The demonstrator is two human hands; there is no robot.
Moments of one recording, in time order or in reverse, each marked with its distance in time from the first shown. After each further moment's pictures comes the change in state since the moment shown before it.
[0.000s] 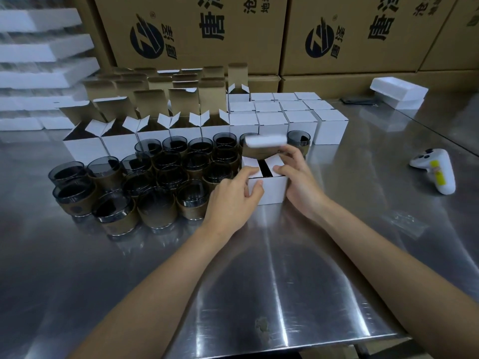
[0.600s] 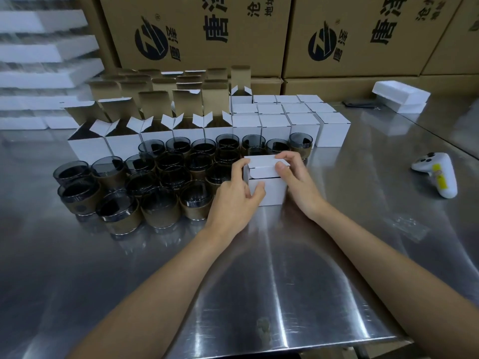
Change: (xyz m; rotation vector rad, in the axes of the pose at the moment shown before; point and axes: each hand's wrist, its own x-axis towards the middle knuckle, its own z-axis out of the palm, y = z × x) left_hand -0.002 0.000 -0.001 -0.168 0.010 -0.052; right_hand -0.006 0.005 -0.004 -0.380 -0.021 -0.159
